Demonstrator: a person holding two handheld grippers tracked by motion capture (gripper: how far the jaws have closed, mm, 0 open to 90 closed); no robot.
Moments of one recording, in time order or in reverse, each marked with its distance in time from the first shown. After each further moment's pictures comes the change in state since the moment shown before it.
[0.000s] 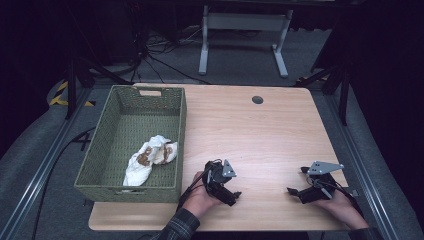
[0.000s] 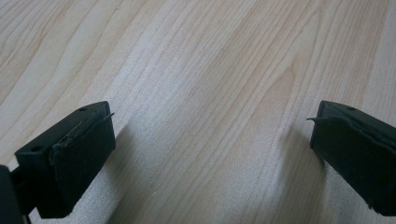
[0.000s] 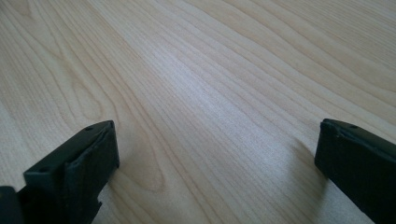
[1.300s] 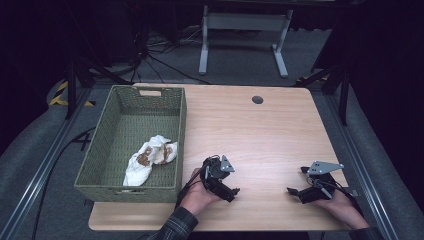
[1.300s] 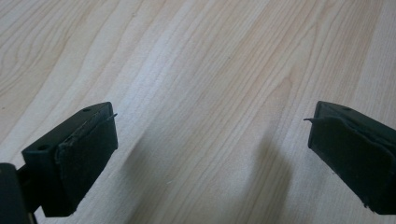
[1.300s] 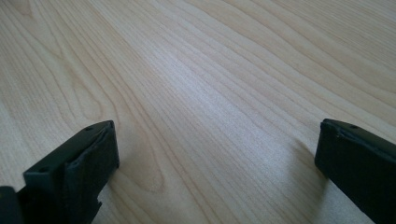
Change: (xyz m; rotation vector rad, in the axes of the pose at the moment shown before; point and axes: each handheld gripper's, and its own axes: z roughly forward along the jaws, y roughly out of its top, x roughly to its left) left arm 0.008 0.008 -0.016 0.014 -0.007 -0.045; right arm 0.000 0.000 0.000 0.000 0.002 -0.003
